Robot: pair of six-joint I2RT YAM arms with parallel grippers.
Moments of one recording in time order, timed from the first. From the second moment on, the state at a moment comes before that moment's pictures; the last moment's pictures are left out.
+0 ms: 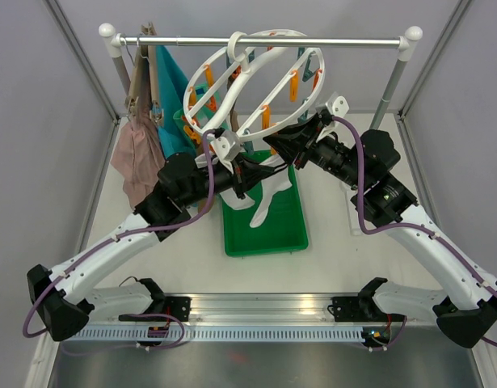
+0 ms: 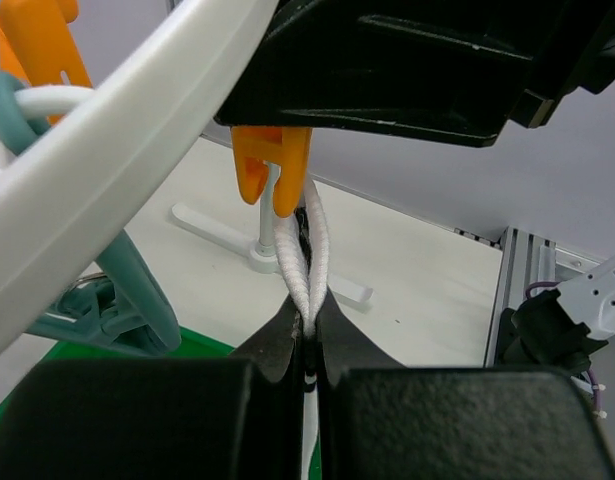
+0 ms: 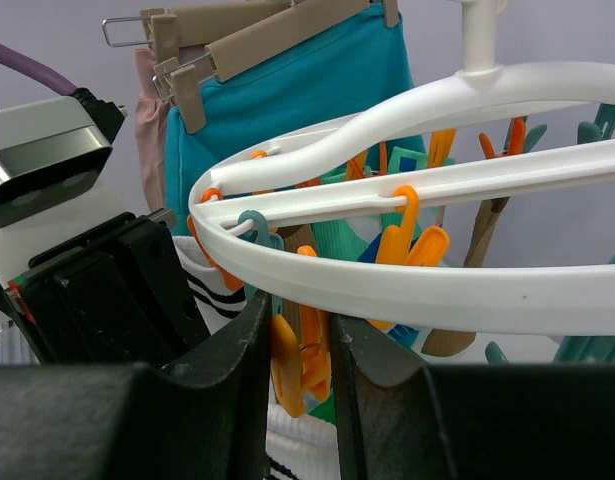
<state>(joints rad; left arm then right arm) -0.81 1.12 1.08 0.14 0.31 -0.11 0.67 1.13 1.28 0.05 -0.31 0.10</state>
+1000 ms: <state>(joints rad) -0.81 1.15 1.12 0.13 0.26 -0.10 0.67 1.13 1.29 0.02 -0.32 0.07</state>
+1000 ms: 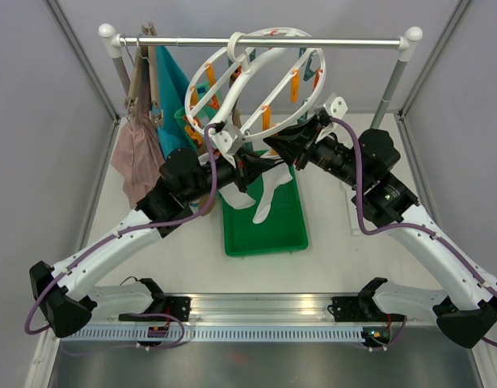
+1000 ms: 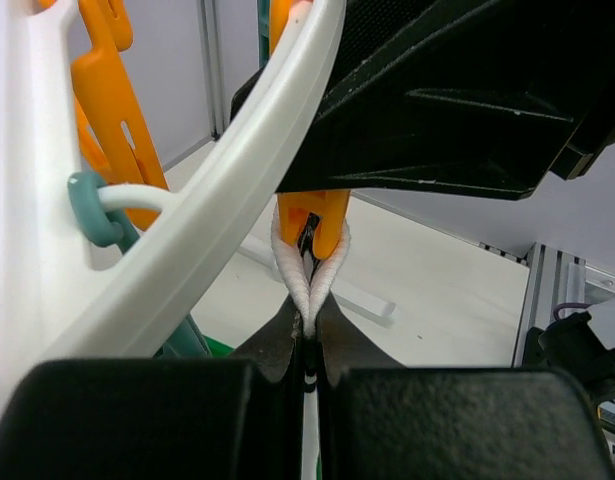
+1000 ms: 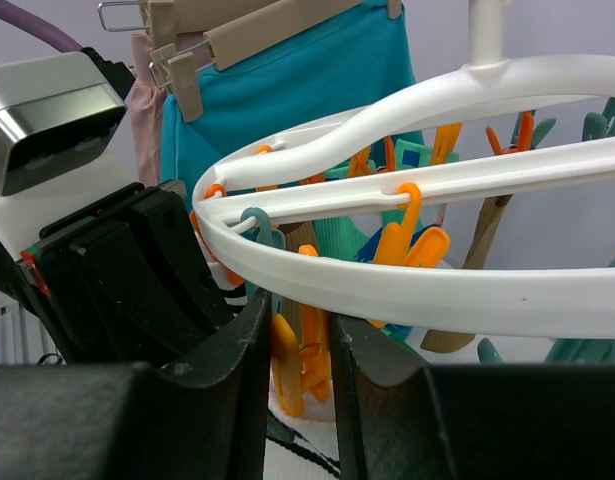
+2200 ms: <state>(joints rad) -0.81 1.15 1.14 0.12 0.24 -0.07 0.67 1.11 1.29 -0.02 -0.29 0.03</state>
